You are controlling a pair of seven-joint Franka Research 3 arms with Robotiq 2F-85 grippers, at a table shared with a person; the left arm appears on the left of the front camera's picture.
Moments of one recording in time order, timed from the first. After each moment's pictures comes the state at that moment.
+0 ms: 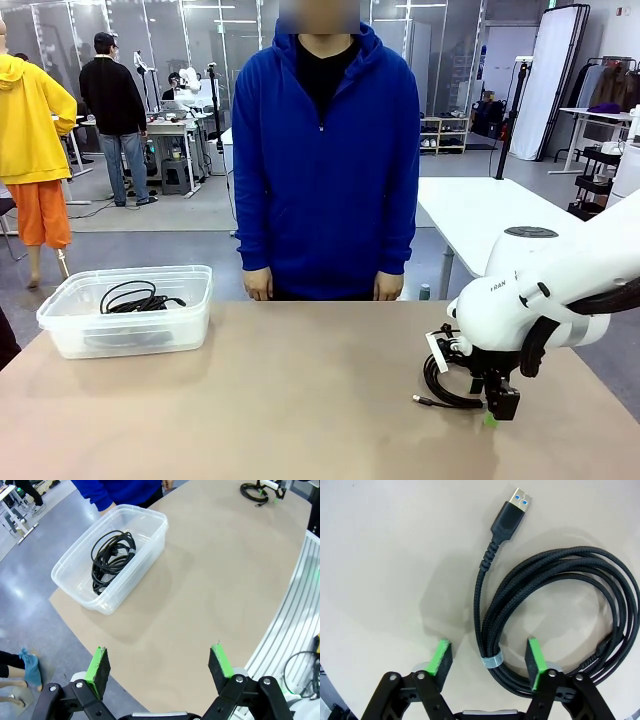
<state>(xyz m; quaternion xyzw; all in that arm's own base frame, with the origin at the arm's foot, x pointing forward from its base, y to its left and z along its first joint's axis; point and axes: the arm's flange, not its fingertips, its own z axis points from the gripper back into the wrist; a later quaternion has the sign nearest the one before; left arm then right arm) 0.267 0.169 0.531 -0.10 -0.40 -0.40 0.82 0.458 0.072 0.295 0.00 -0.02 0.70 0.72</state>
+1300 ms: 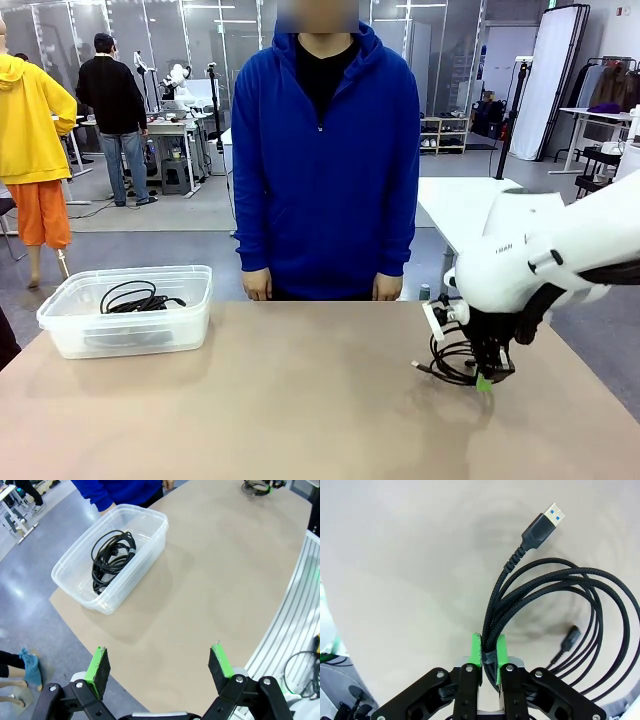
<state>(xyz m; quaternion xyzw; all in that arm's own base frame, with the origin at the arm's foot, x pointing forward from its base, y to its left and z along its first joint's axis) 0.267 0.169 0.531 -0.10 -0.40 -0.40 0.82 0.459 0.085 0.359 -0.01 -0.01 0.69 0.72</state>
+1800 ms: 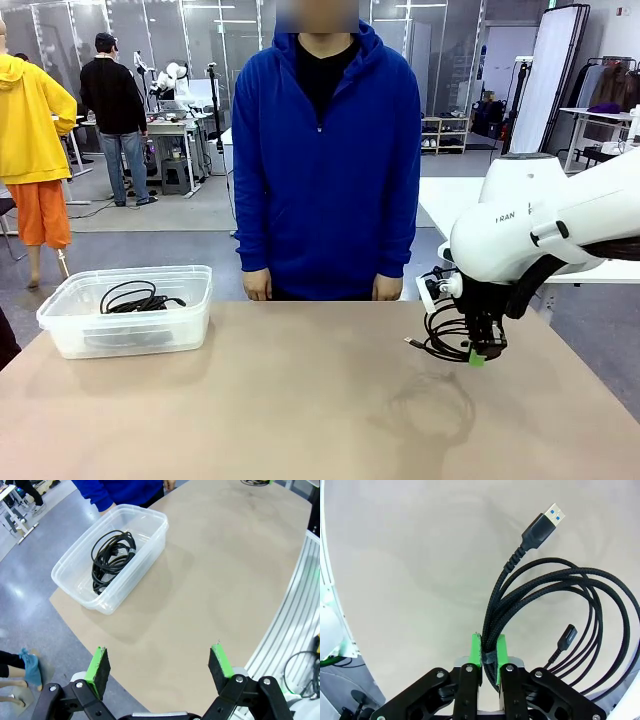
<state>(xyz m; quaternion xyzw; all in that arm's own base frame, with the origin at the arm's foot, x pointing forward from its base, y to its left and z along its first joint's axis) 0.267 0.169 0.531 -0.10 -0.40 -0.40 0.82 0.464 0.104 0.402 -0.02 -0.02 0.68 0.73</state>
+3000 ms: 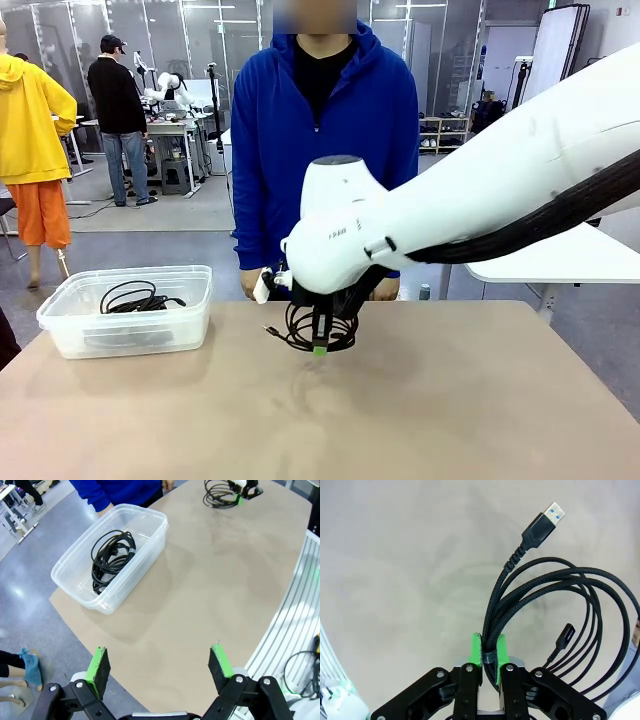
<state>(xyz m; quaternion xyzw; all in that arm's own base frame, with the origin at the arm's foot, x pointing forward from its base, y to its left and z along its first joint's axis) 0.267 0.169 0.531 -0.10 -0.40 -0.40 0.82 0.489 0.368 0.382 -0.02 -0.06 0.66 0.75</state>
